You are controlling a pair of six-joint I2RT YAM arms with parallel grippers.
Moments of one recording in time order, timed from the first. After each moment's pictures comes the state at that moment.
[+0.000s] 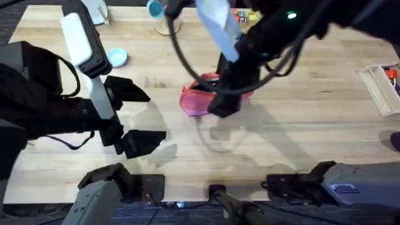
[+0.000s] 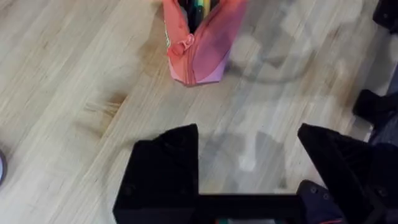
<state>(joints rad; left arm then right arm) 0.31 0.90 0.80 -1.34 0.79 1.28 0.68 1.55 1.51 -1.20 -0.30 -0.59</state>
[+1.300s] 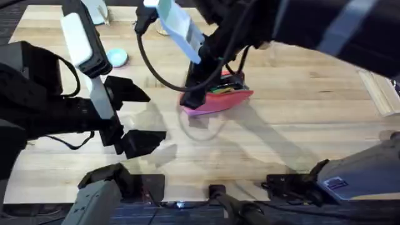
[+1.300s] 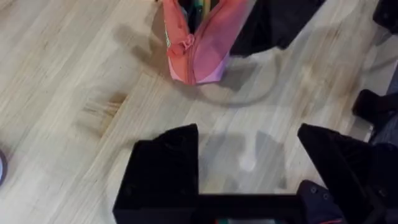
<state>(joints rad) 0.31 0.90 0.80 -1.34 0.79 1.28 0.73 1.75 1.51 -0.93 -0.30 -0.57</state>
